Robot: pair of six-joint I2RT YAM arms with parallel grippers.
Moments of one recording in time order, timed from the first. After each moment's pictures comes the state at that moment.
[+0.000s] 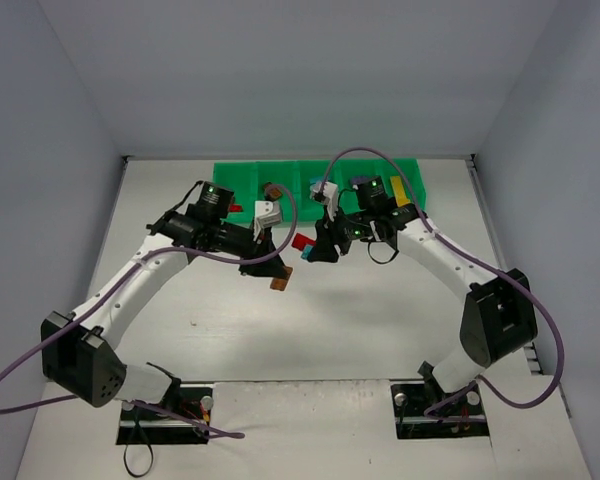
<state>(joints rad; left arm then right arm) -0.47 1.38 1.26 -0.75 1.04 0.41 0.47 1.57 1.20 -0.43 -0.82 -0.28</state>
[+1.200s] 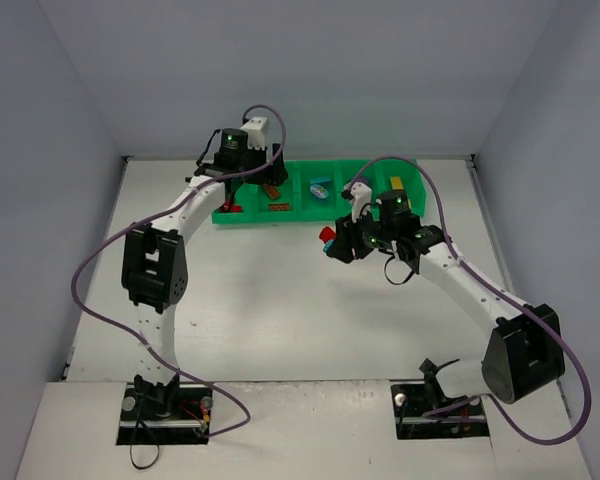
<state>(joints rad) -0.32 2.07 1.79 -0.22 0.23 -0.19 0.42 1.36 0.99 -0.30 -0.49 0.00</state>
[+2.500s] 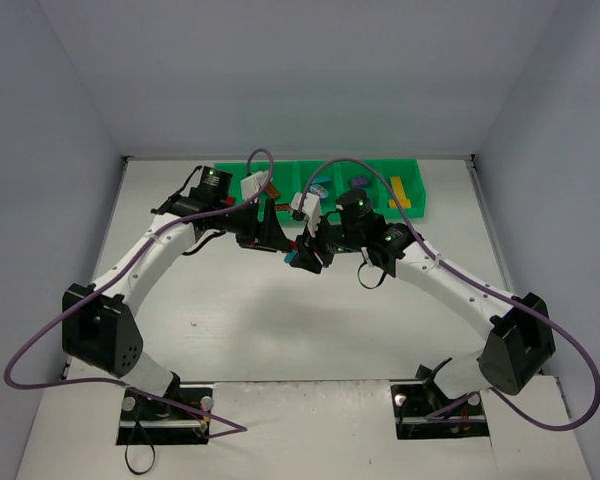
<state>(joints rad) -0.38 1.53 1.36 -0.67 0.83 -0.34 0.68 1.43 1.13 -0.29 -0.54 -0.27</state>
